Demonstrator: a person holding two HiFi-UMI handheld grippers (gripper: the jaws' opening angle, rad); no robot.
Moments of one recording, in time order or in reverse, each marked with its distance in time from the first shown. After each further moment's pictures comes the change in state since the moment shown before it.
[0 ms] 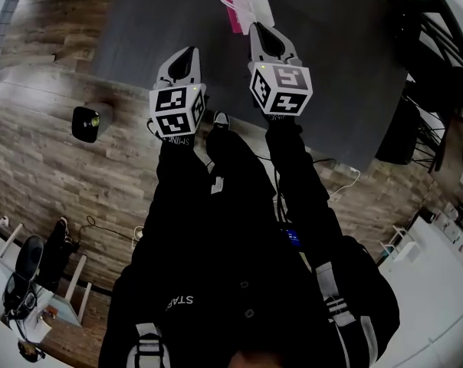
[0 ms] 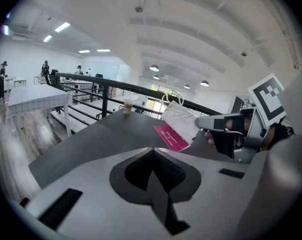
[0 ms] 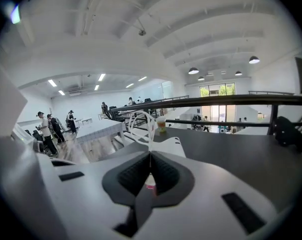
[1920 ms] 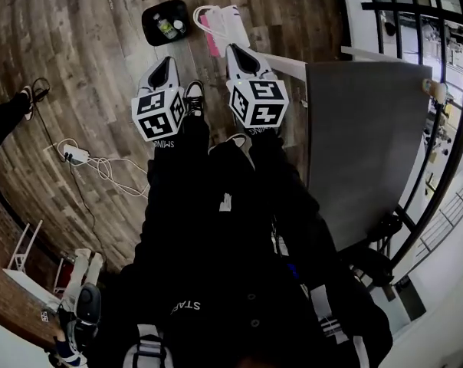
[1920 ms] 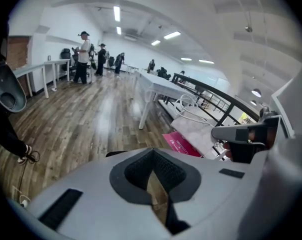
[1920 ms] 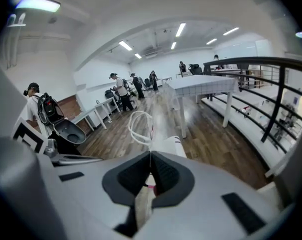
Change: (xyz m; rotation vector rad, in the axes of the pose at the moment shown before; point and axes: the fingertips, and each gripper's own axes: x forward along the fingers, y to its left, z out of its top) left arm -0.400 0.550 -0.274 -0.708 -0.077 0.844; right arm 0.139 0.710 -0.253 -0.414 0.455 0.846
